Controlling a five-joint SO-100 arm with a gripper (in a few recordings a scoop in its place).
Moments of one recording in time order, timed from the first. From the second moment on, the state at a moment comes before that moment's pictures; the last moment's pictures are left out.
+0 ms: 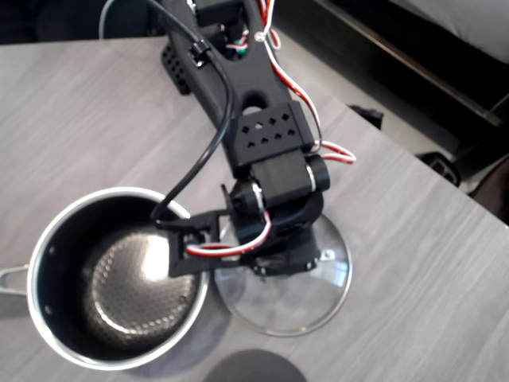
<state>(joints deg) -19.0 77.8 76.5 75.7 18.8</state>
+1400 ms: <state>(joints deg) 6.9 104.5 61.7 87.0 3.3</state>
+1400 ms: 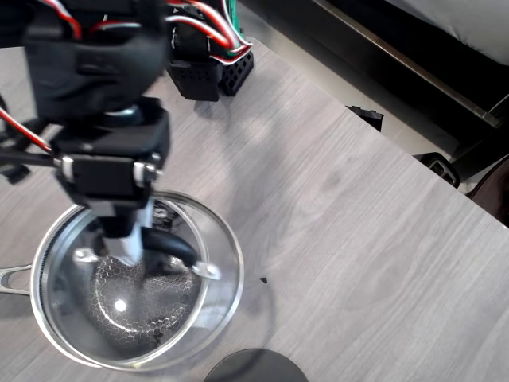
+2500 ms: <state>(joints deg) 14.4 75.0 36.2 102.6 2.9</state>
